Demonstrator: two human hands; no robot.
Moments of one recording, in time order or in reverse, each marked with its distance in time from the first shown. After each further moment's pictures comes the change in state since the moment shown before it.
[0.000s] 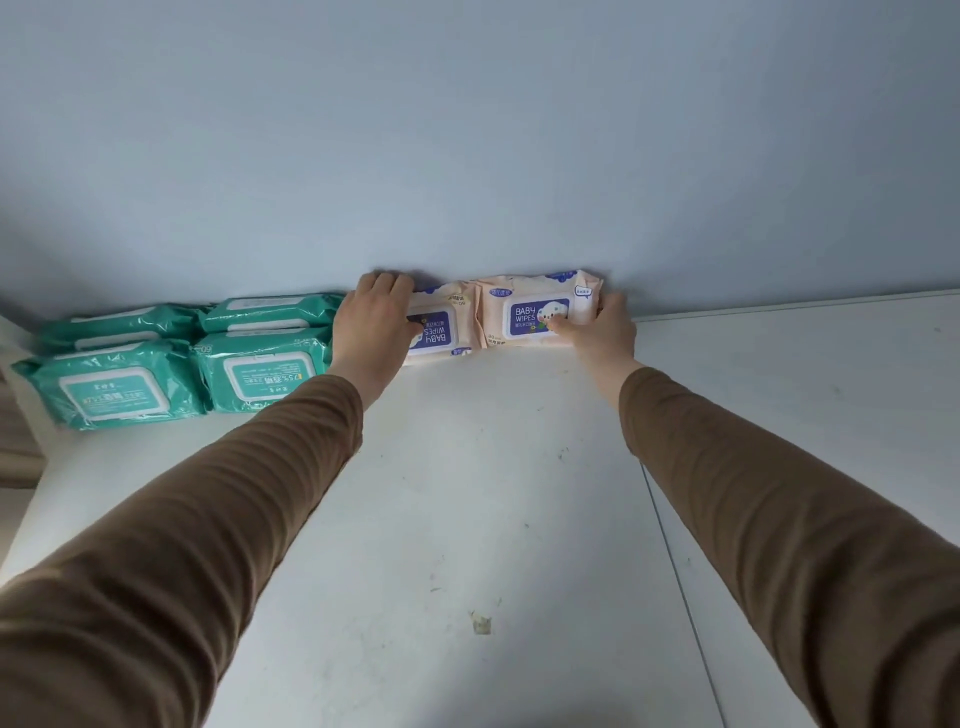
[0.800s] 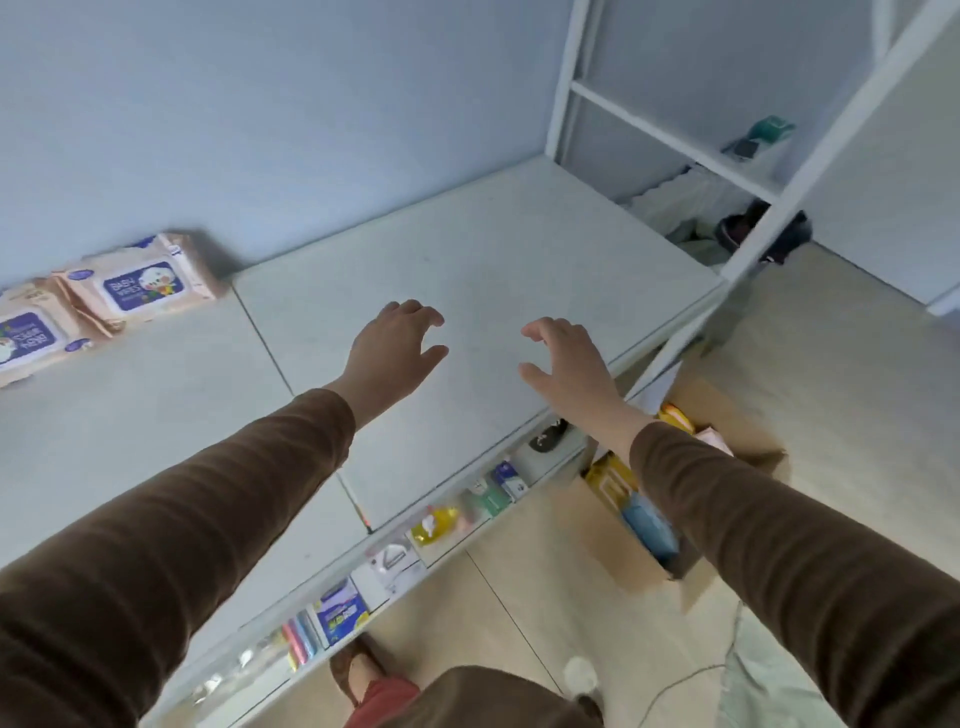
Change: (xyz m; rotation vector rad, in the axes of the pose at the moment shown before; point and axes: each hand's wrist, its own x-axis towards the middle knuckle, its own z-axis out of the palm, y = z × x) left_hand -0.169 0.435 -0.025 -0.367 -0.239 0.556; right_hand -0.253 0.207 -0.405 -0.515 0.111 -0.224
